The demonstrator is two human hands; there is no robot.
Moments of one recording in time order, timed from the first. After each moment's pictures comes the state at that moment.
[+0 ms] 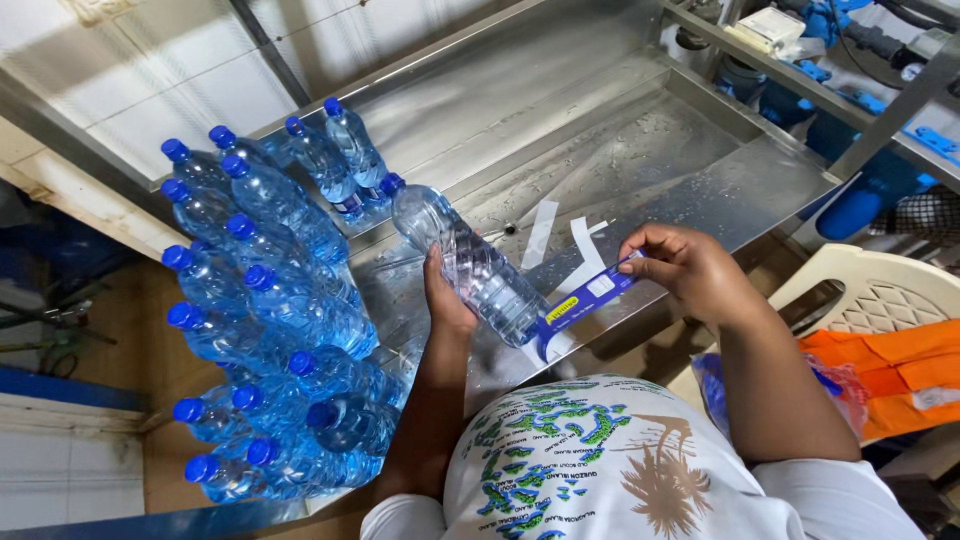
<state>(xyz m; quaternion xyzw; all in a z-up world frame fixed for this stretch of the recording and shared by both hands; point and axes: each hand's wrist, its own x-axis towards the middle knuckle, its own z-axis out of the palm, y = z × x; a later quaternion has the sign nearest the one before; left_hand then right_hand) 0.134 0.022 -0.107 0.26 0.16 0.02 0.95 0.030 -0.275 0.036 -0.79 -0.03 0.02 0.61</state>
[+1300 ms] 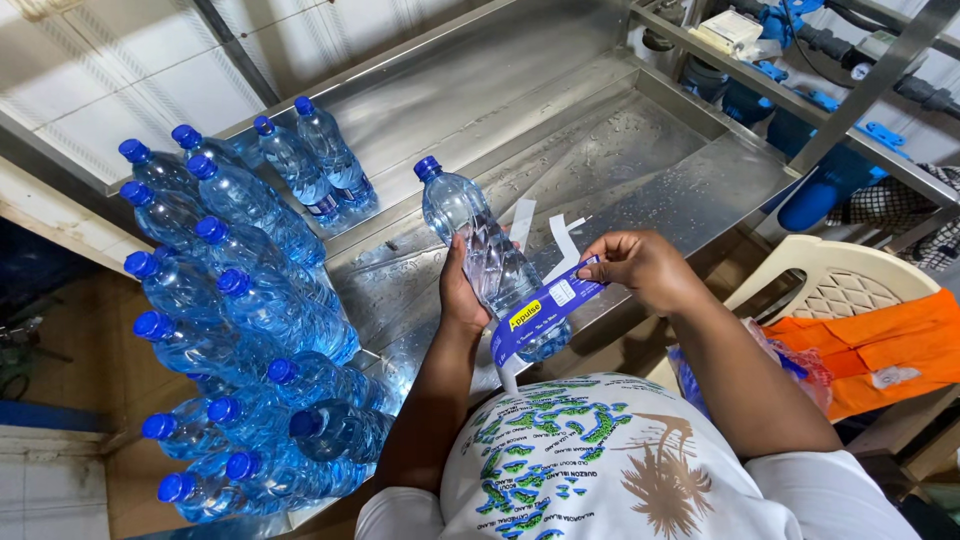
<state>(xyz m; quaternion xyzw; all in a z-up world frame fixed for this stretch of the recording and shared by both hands) 0.120 -0.020 -0.094 0.24 -0.02 -0.14 0.96 0.026 -0.245 0.028 -0.75 -0.01 0.05 0.66</state>
